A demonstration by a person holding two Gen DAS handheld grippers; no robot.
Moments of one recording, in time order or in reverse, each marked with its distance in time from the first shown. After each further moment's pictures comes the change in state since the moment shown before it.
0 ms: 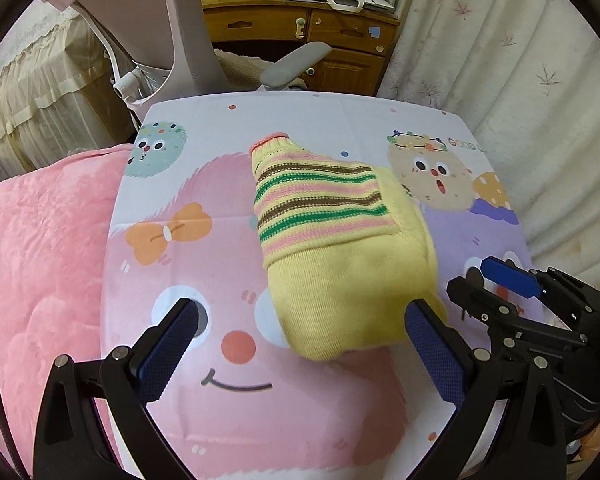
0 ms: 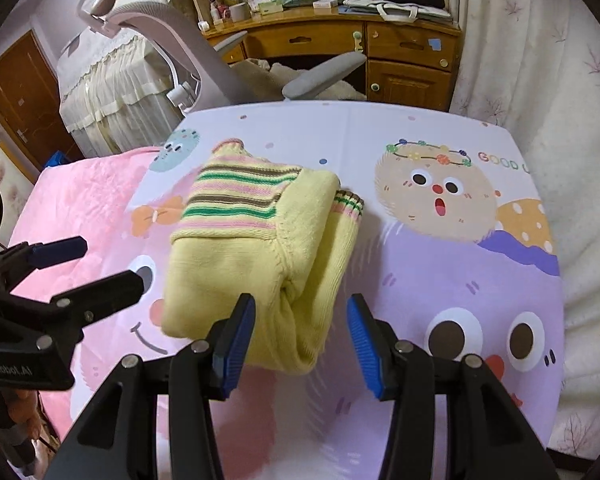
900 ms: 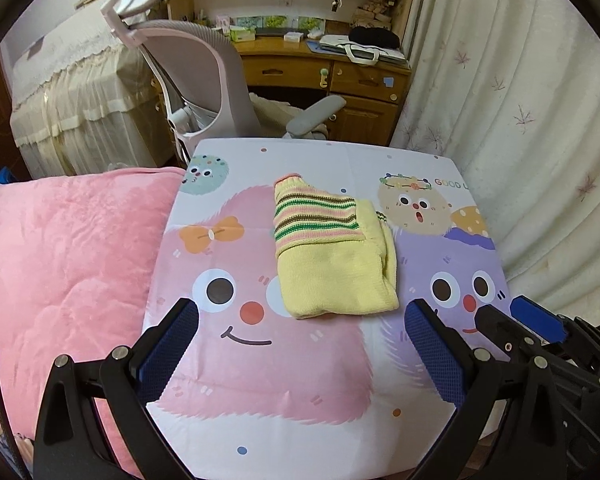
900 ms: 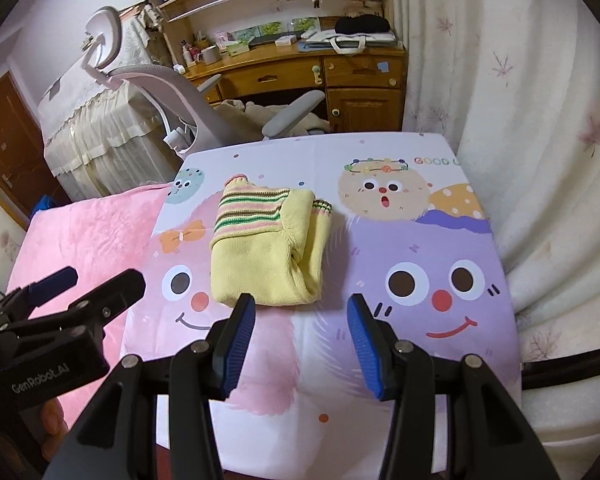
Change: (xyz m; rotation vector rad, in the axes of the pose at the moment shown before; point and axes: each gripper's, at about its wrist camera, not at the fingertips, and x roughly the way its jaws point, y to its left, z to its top) left arm -0.121 -0.033 -0.047 -0.069 -0.159 0.098; right arm -0.130 0.020 -0.038 0.122 -0.092 -0.075
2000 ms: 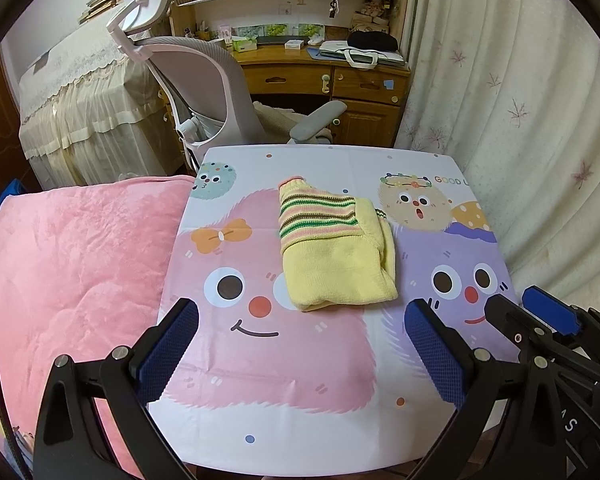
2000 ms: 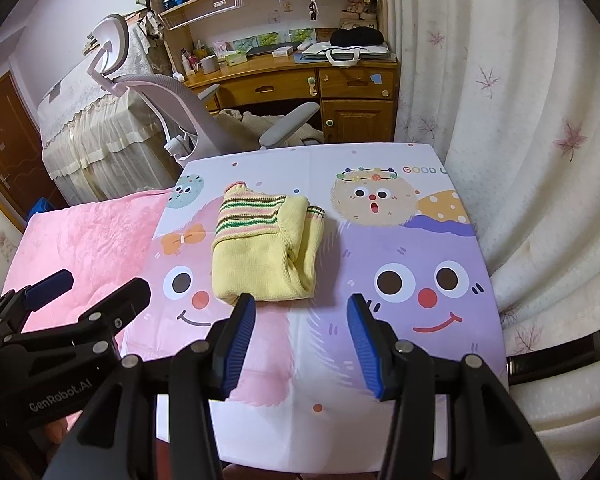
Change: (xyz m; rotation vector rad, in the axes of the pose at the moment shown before) left arm -0.021 -0.012 -0.012 0.023 -0.022 0.042; right arm -0.022 -0.006 -0.004 0.005 -0.025 -0.018
